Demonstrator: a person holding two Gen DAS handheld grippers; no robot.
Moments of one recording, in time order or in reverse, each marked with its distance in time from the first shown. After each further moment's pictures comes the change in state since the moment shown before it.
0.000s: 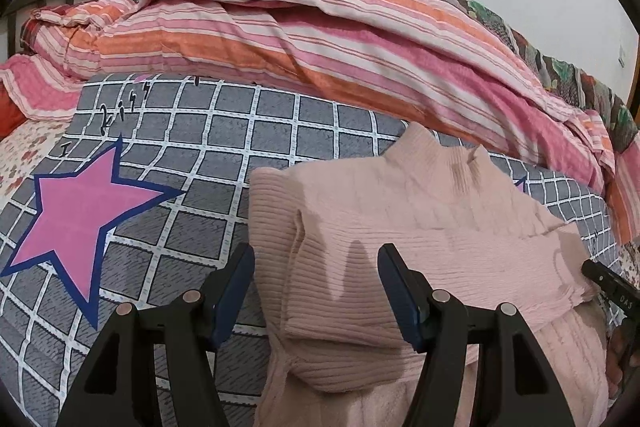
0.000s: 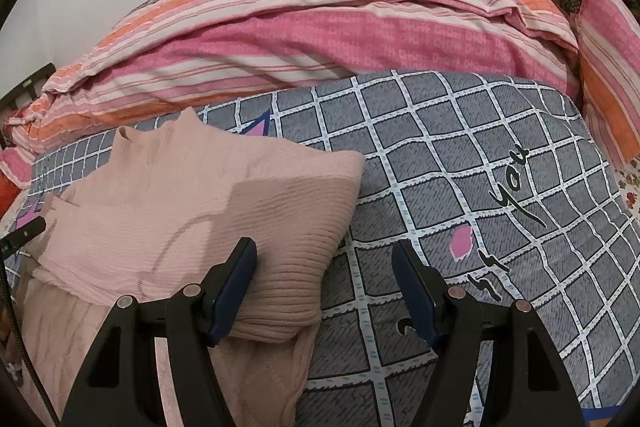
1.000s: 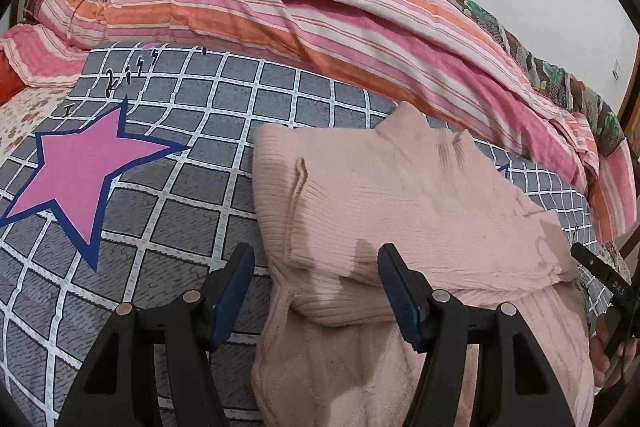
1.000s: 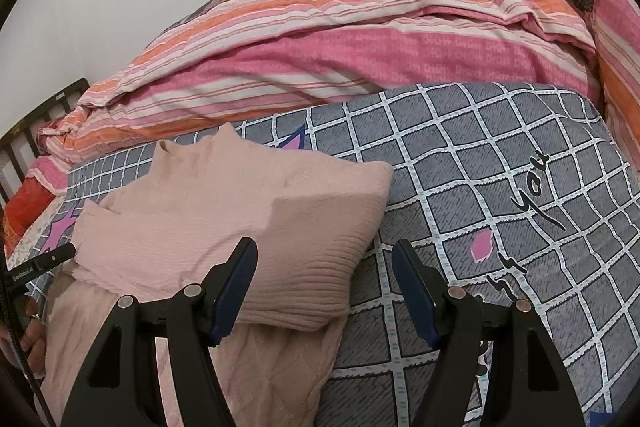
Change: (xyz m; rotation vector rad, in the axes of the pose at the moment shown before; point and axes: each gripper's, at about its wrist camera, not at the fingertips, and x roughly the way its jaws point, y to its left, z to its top) left arm -0.014 0.013 -0.022 -0.049 0.048 -0.066; right arm -0.015 -0.004 -0.001 0.016 -0.046 0.131
